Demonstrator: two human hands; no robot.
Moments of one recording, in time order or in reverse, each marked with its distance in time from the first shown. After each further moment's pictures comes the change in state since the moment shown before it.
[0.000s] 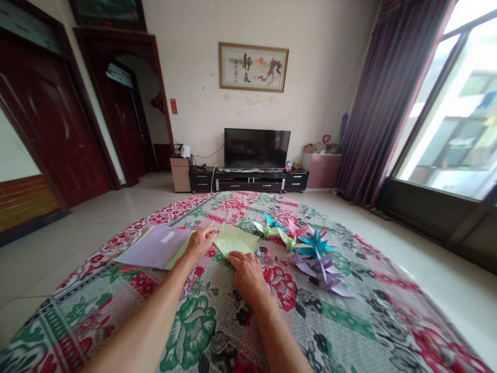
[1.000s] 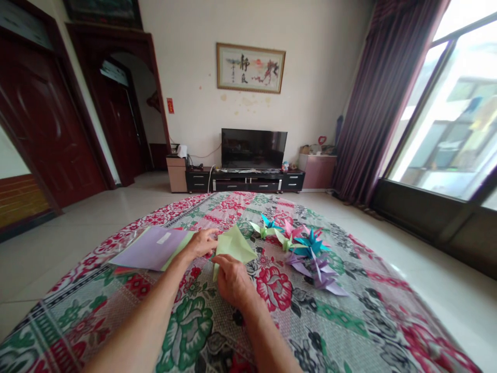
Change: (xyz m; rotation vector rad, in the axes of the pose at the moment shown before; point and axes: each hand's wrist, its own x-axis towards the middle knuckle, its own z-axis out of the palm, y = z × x) left_hand 0.000 0.029 -0.016 -0.142 -0.343 -0.188; right_hand 0.002 -0.030 -0.001 0.290 0.120 -0.161
